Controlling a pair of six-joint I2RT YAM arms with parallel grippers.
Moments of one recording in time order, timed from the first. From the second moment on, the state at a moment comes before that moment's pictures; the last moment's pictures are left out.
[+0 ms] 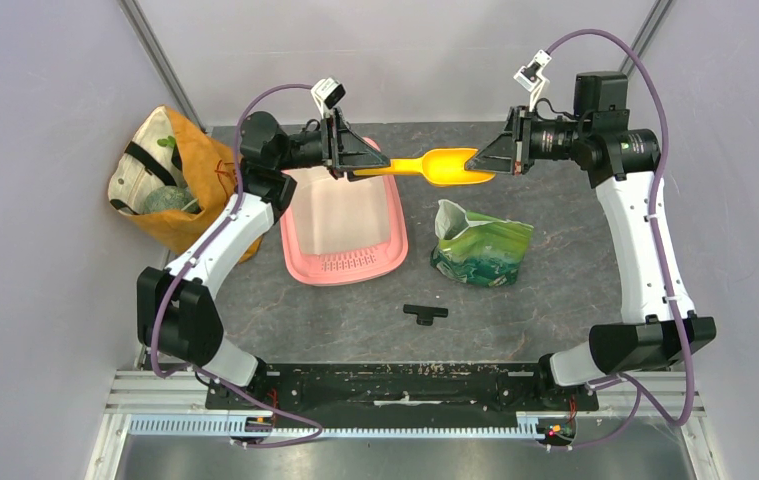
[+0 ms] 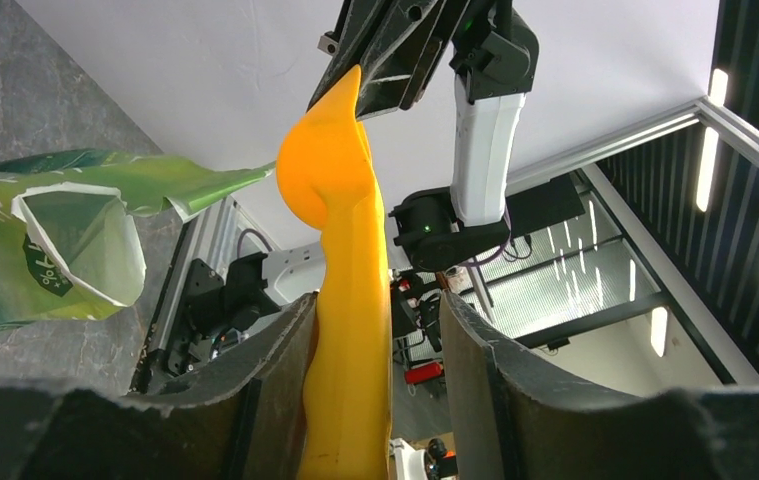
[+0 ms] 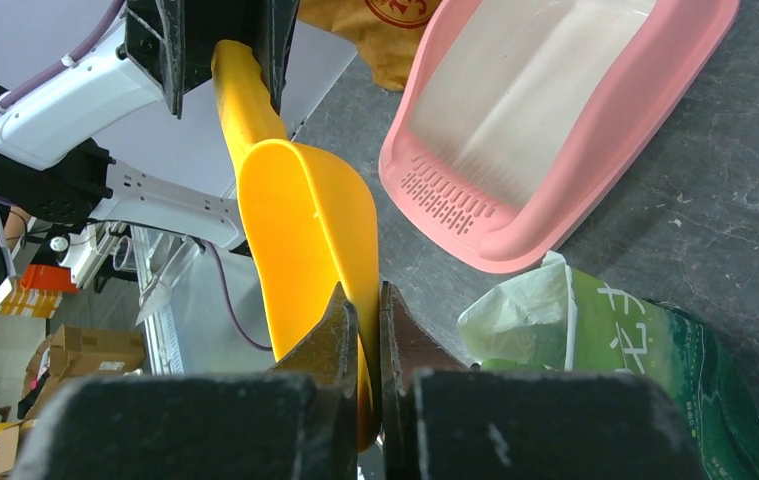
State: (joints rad) left arm -0.34 1.53 1.29 0.61 1.18 -1.46; right arm 0.09 1.46 1.81 -0.93 -1.05 0.15
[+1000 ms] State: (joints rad) left arm -0.36 1.53 1.29 0.54 1.19 -1.43; right arm 0.10 1.47 1.82 -0.95 -1.05 0.13
